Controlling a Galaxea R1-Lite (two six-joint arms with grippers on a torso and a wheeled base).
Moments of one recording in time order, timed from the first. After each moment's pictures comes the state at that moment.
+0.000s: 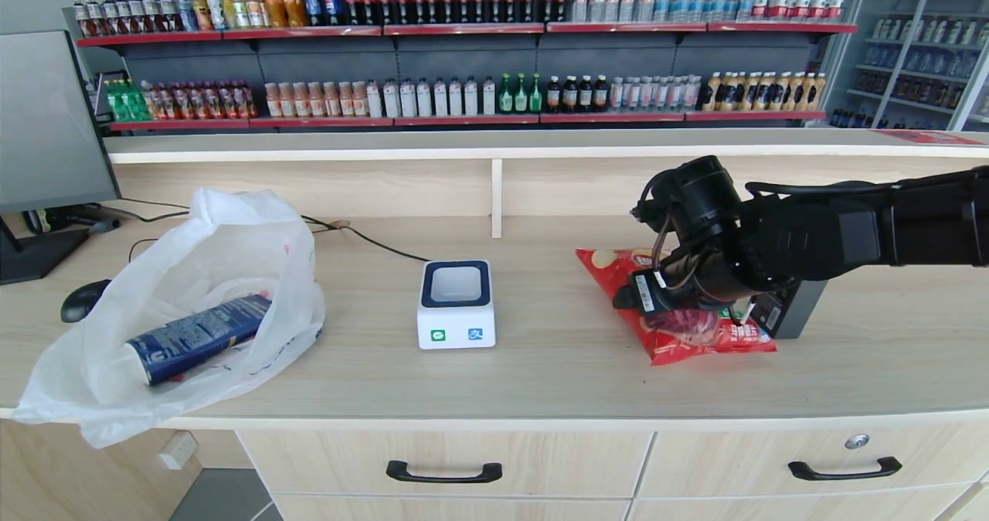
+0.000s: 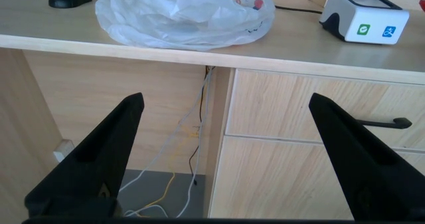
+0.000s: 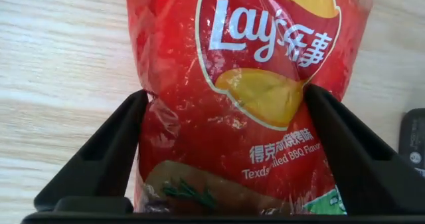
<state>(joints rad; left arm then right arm) 0.00 0.00 0.00 0.00 0.00 -0.01 0.43 1.99 -1.47 0.33 -0.28 0.13</state>
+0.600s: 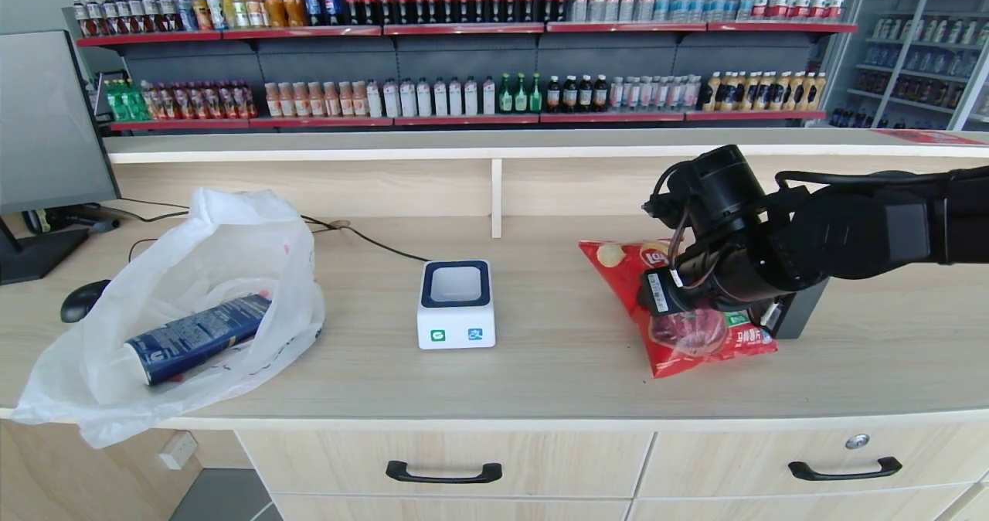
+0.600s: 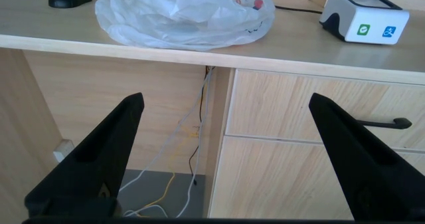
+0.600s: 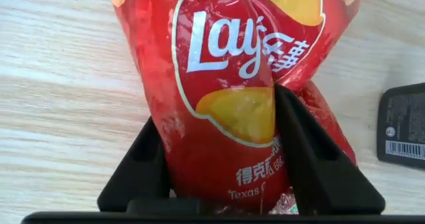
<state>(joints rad) 0.00 0.00 0.00 0.00 0.00 -0.01 0.45 1.92 -1.43 0.36 -0.30 0.13</state>
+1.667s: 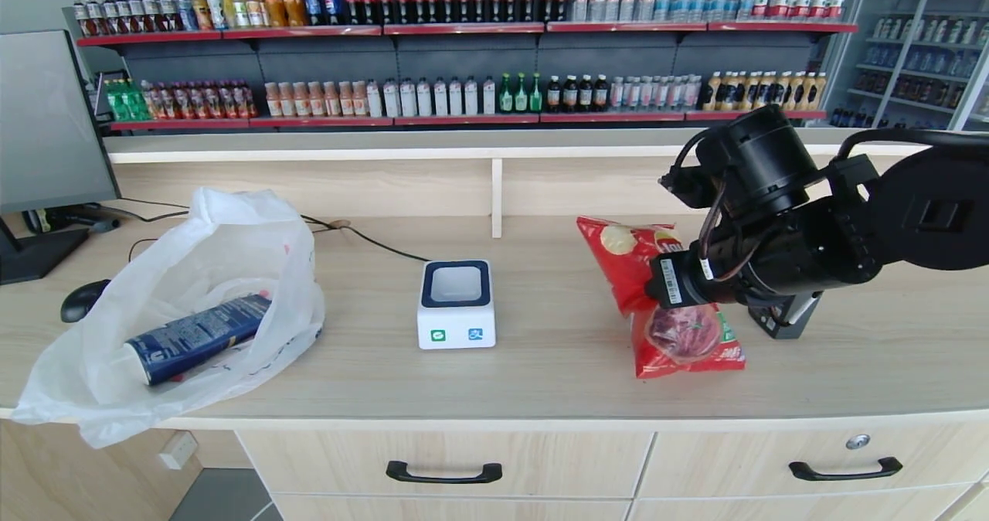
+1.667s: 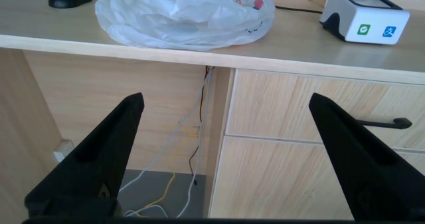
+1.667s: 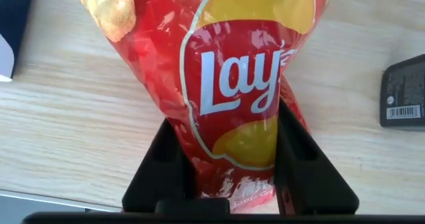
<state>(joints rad) 0.00 0.00 0.00 0.00 0.00 -0.01 0.52 1.79 -1.42 0.42 -0.30 0.21</state>
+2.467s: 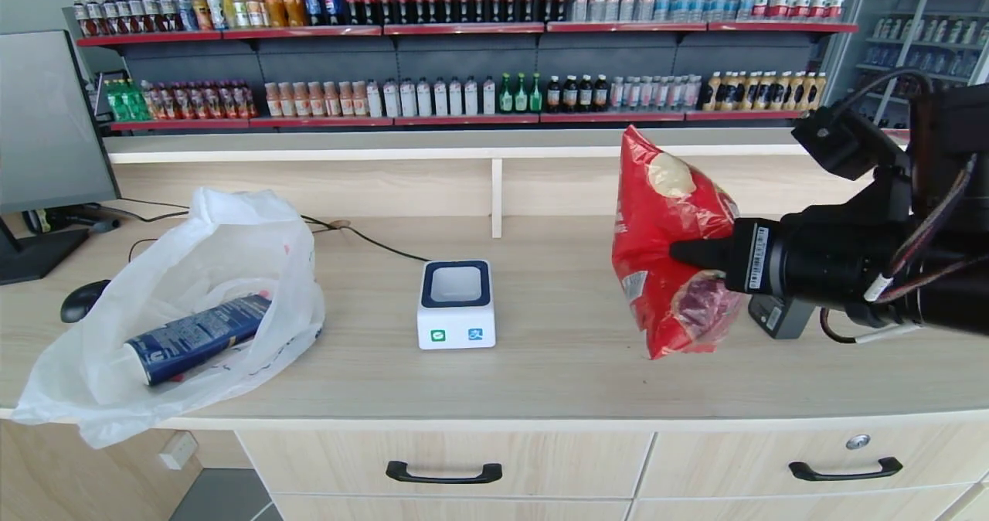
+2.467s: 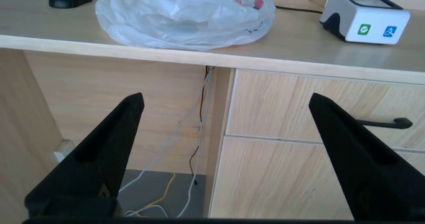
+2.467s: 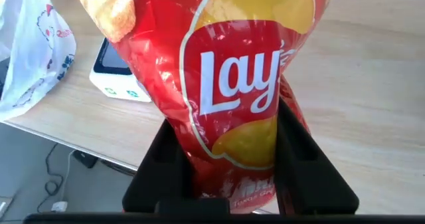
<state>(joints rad) 0.00 0.00 0.00 0.00 0.00 -0.01 0.53 1.44 -1.00 -0.08 -0.10 0.33</state>
